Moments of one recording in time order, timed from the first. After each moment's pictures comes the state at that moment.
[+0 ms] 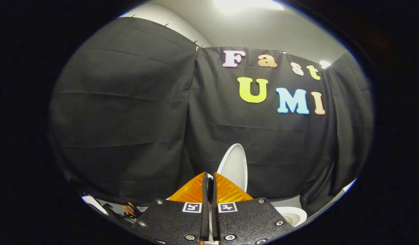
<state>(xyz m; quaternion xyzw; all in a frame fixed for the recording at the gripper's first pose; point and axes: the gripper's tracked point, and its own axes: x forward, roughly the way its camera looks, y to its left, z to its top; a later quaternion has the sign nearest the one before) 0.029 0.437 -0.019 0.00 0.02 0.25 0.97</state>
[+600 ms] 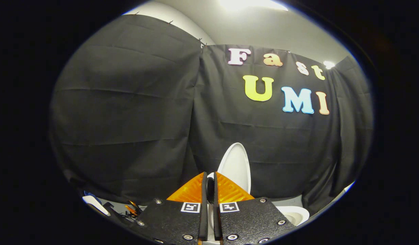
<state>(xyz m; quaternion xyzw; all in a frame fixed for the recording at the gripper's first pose) 0.025 0.453 -0.021 -0.01 0.03 0.26 0.97</state>
